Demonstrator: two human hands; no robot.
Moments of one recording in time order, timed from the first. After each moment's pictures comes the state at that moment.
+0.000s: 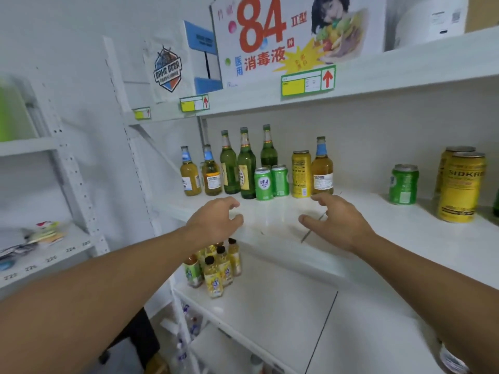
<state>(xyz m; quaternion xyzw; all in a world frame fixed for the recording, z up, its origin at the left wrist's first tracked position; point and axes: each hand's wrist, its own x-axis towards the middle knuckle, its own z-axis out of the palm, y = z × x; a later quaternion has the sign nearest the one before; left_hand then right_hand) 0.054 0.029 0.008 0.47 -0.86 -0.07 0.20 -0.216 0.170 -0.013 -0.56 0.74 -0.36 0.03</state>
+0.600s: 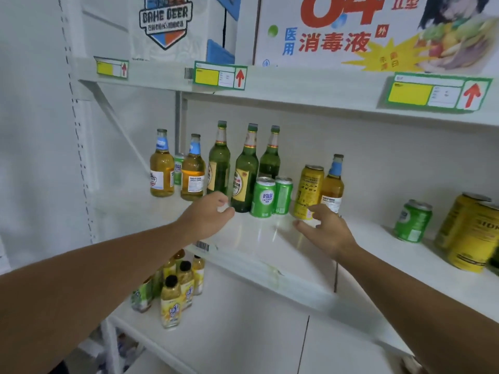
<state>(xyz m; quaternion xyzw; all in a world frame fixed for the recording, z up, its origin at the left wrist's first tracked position) 0.049 -0.161 -0.020 0.40 -0.84 -0.23 0.28 -0.204 0.015 -0.018 -0.45 0.81 -0.37 0.04</state>
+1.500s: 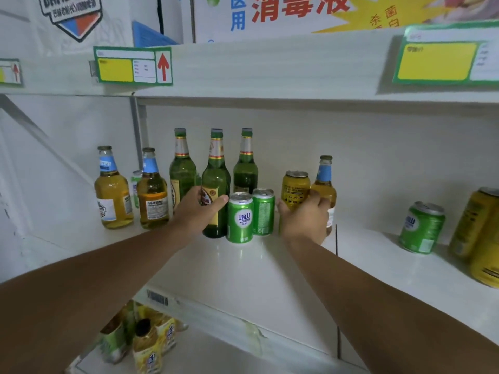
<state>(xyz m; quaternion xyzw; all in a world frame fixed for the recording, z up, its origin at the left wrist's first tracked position) -0.062 -0.248 -0.011 0.39 -0.74 -0.37 0.40 -0.247 -0.108 -0.019 -0.25 0.81 -0.51 -0.13</state>
